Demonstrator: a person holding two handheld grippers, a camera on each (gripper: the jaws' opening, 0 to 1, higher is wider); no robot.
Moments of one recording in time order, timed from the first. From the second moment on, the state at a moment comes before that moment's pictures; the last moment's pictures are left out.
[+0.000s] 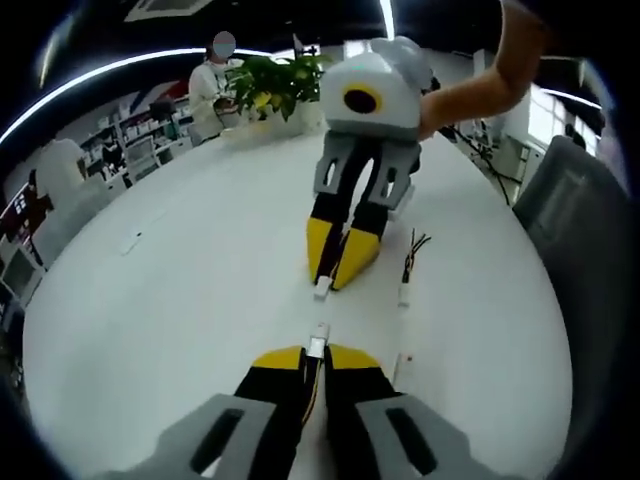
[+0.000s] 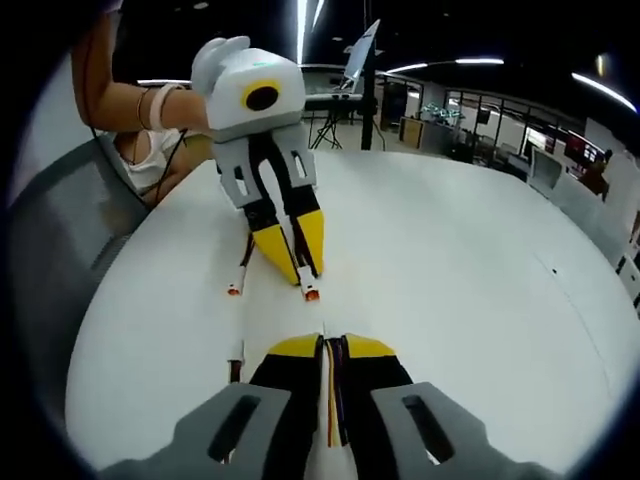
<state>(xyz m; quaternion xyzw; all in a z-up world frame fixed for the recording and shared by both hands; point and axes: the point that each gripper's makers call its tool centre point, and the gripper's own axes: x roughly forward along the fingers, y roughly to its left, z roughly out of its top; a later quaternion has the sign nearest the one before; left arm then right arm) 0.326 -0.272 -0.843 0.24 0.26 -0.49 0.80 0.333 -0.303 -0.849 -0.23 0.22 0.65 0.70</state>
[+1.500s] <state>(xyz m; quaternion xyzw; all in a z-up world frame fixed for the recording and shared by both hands) 0.311 -0.282 -0.815 0.24 0.27 -0.52 0.78 0.309 -0.297 -0.801 -0.25 0.17 0.66 0.68</state>
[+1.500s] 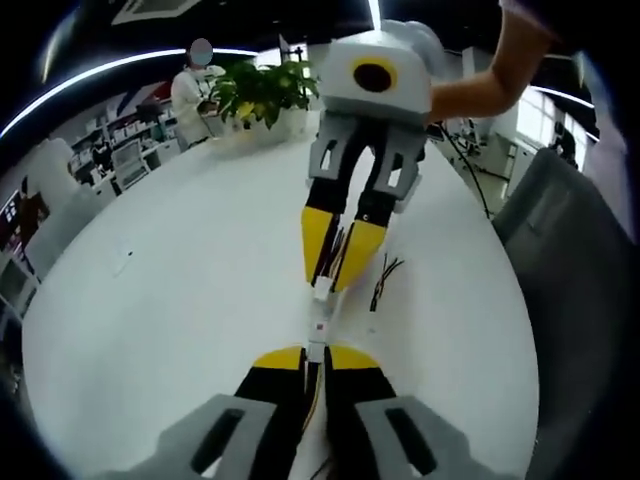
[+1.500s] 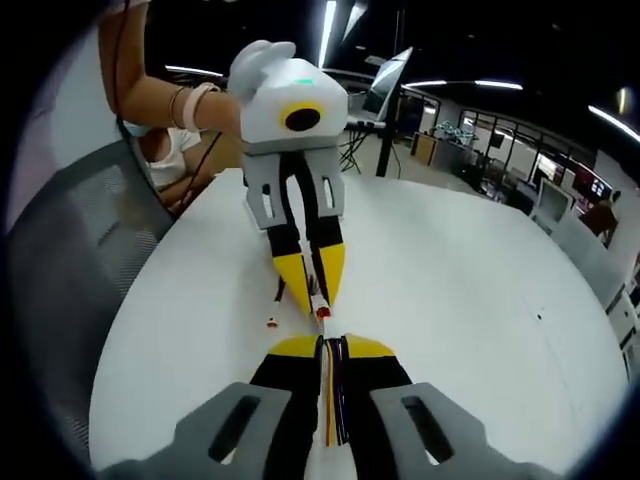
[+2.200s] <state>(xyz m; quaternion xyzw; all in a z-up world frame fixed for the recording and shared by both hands) 0.307 -0.288 -0.820 0.26 0.27 -0.53 0.76 0.302 -0.295 -0.815 -0.31 0.17 0.67 0.65</state>
